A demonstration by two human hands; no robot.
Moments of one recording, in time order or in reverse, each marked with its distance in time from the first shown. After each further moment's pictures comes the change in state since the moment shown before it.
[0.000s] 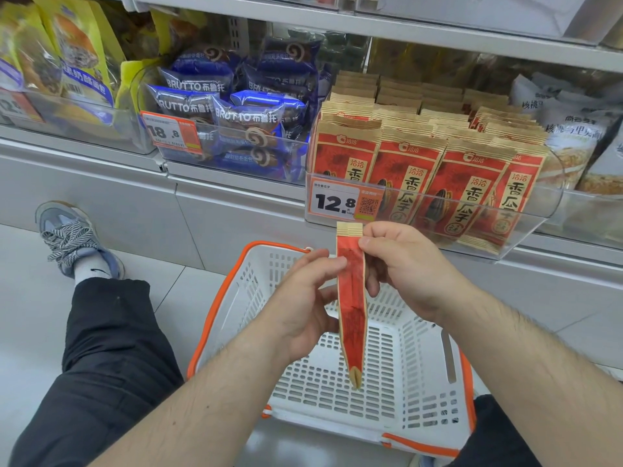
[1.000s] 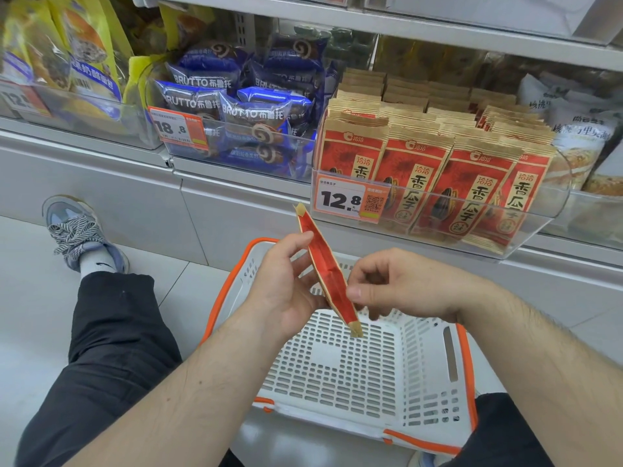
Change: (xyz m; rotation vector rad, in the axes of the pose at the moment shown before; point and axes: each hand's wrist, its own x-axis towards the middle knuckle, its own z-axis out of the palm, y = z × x) left_hand 0.002 0.017 -0.007 -0.232 0.156 0.018; right_hand -0.010 -0.003 -0.013 -0.479 -0.394 0.107
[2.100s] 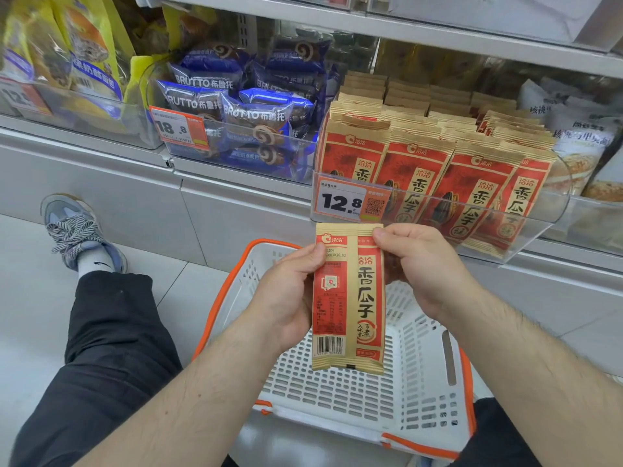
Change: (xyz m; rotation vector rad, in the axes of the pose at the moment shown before) left_hand -0.006 -0.005 -0.004 0.178 -0.125 0.013; right_hand 0.013 0.004 0.003 0.525 0.554 0.029
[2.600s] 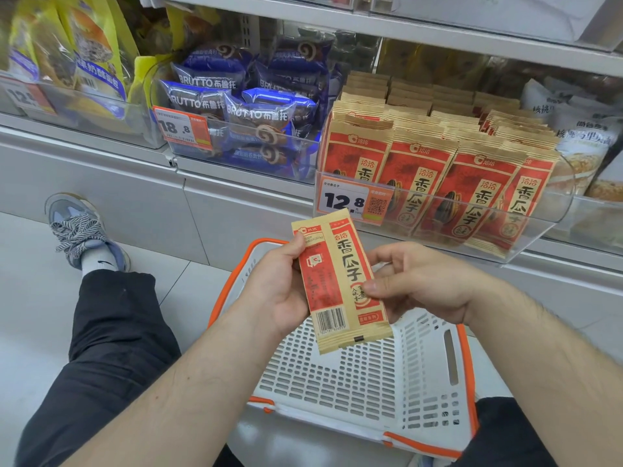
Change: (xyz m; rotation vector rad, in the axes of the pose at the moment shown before) left_hand 0.000 0.017 0.005 -0.238 0.202 -0.135; right_hand -0.001 0.001 -0.019 -0.194 -0.490 0.217
